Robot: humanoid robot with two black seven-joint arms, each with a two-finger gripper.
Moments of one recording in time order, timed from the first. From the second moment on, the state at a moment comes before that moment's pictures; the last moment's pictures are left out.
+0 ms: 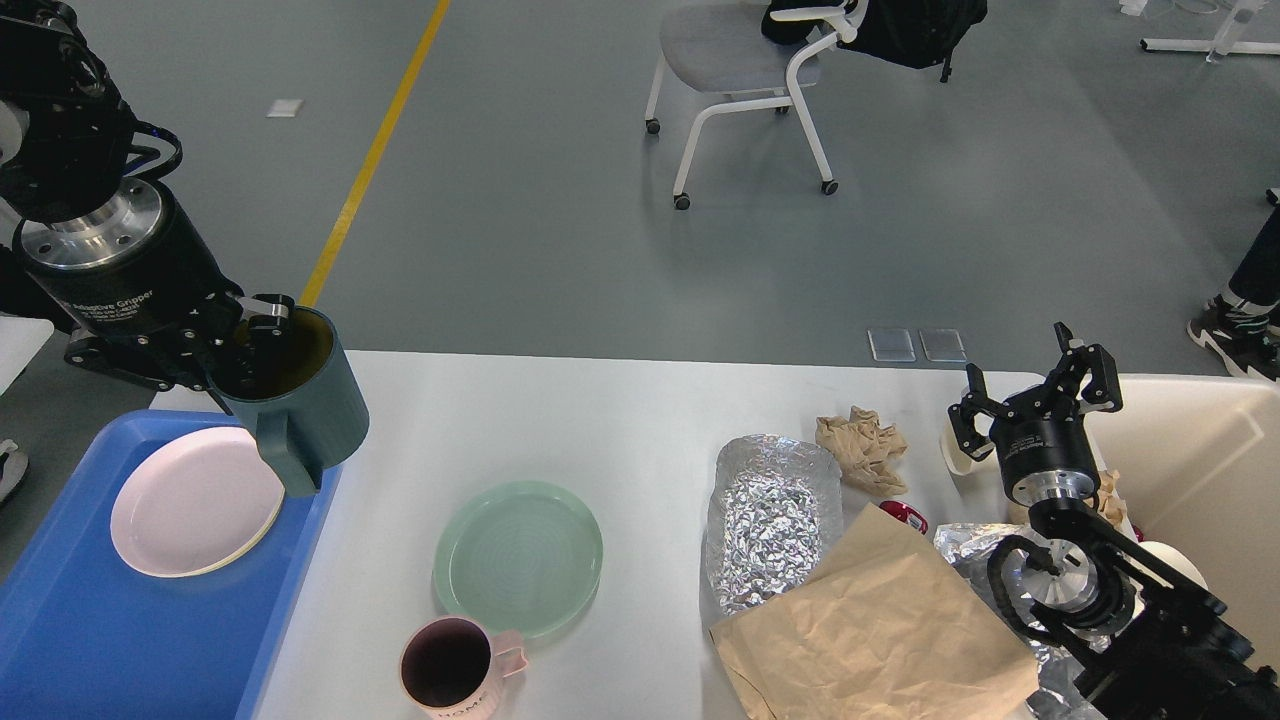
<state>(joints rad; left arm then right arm) -2.42 0.29 1.55 -1.47 -0.23 -0.87 0.14 0.40 -0.30 0.84 0.78 0.00 0.14 0.61</state>
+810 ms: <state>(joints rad) -1.80 0.92 1.29 -1.20 0.34 -0.66 0.14 0.40 -0.30 0.84 0.78 0.00 0.14 0.61</state>
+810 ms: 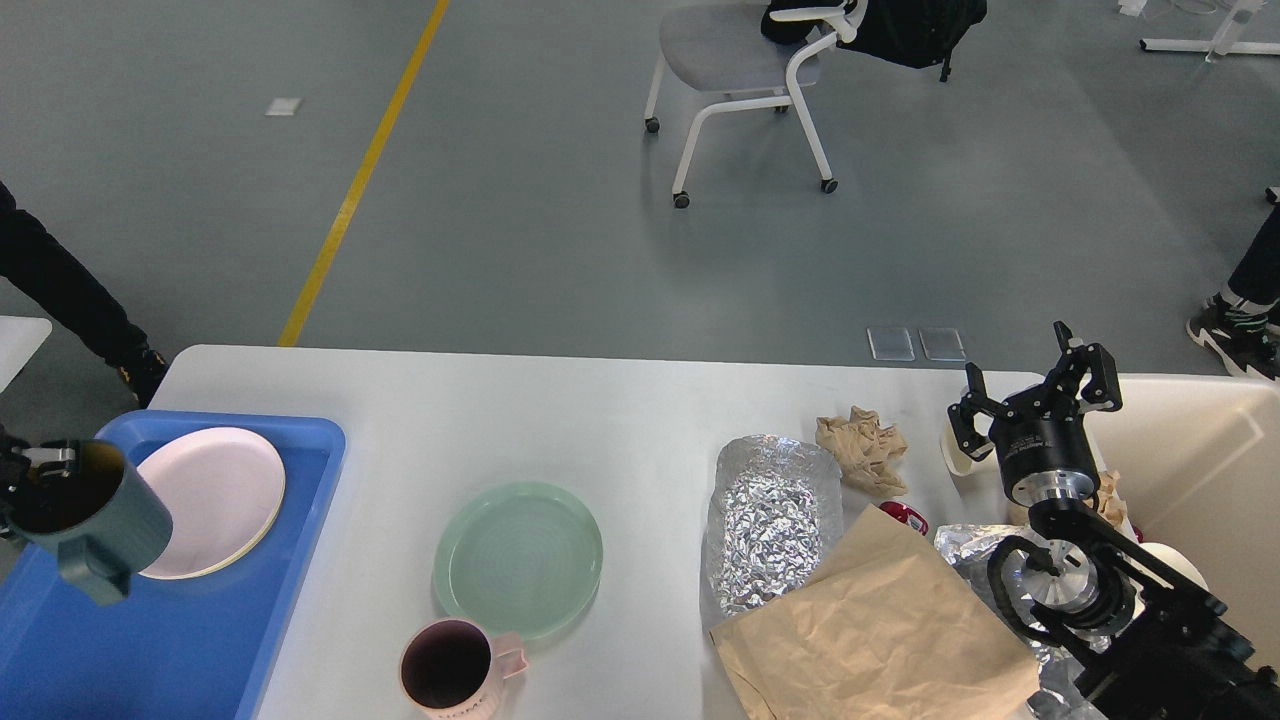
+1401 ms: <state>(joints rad) -1.22 0.97 0.83 -0.89 0.45 -0.59 0.08 0.40 -0.30 0.84 0.78 0.00 0.14 0.61</state>
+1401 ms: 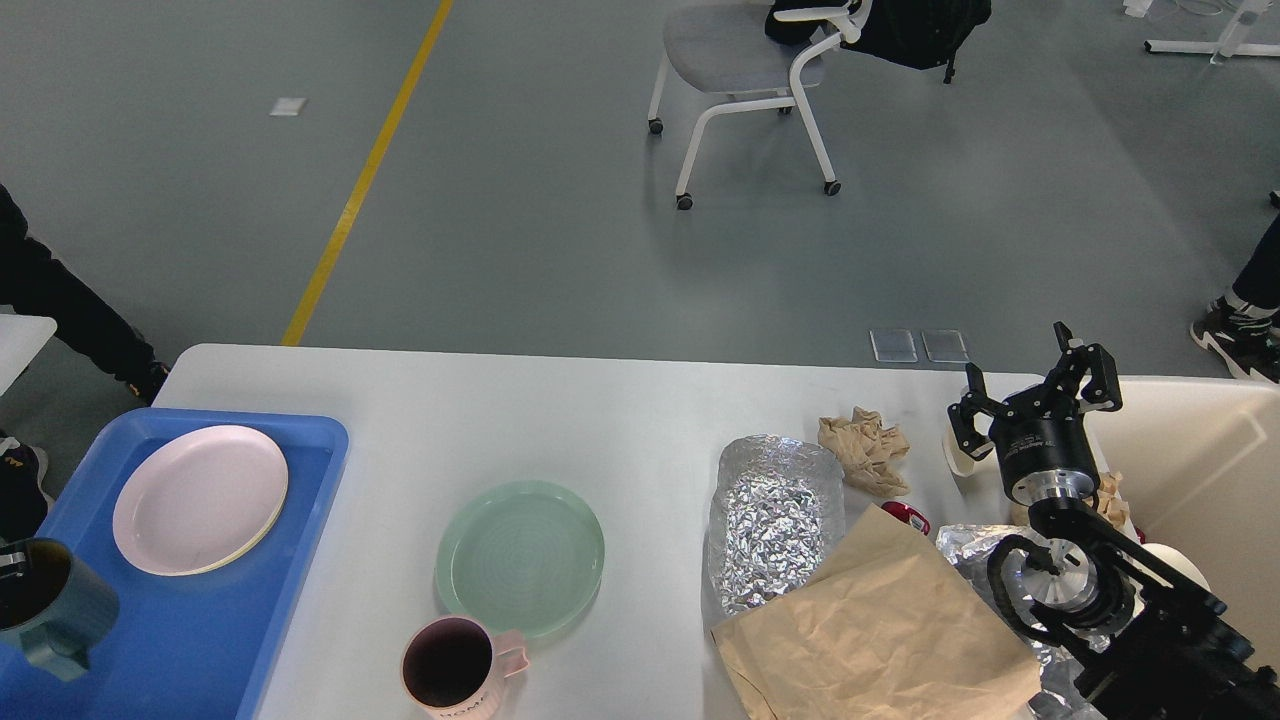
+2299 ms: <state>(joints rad) -1.06 0.97 0.80 -0.77 0.46 -0.56 -0.03 0.40 -0.30 0.84 0.78 0.00 0.14 0.61</state>
